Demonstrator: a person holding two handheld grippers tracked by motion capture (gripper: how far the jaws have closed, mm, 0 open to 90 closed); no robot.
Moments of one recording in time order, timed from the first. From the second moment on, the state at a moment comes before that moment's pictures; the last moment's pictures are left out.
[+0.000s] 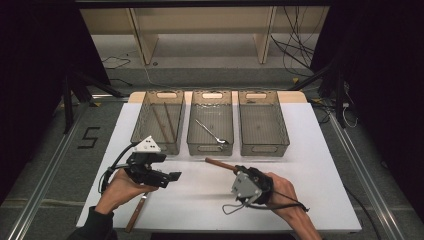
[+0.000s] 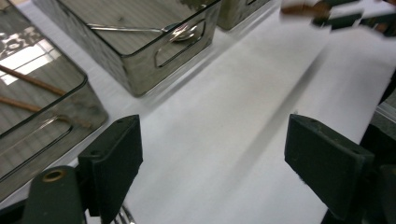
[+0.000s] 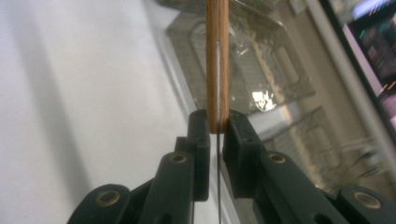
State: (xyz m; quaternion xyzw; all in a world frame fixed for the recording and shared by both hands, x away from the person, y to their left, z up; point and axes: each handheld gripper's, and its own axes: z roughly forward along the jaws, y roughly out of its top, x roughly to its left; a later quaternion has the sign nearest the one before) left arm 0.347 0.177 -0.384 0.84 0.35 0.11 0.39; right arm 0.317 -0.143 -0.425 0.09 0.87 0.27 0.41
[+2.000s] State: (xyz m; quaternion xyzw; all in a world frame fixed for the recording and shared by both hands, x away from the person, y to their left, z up) left arm 0.331 0.217 -0.439 0.80 0.43 0.13 0.40; right arm 0.529 -0.239 -0.375 0.50 0.77 0.35 0.17
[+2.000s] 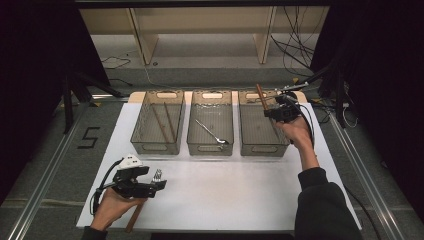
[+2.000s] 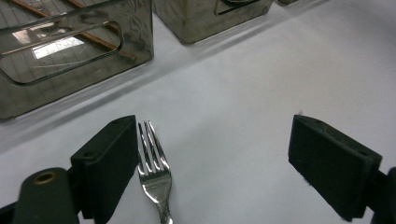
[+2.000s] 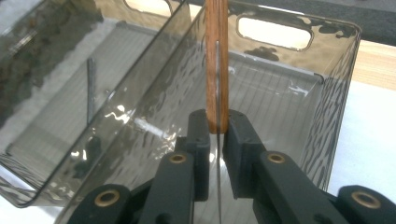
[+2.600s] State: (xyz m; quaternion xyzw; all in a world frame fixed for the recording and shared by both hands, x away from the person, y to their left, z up) left arm 0.331 0.220 -0.440 0.80 0.44 0.13 0.40; right arm 0.528 -0.234 -0.393 0.51 0.77 0.34 0.16
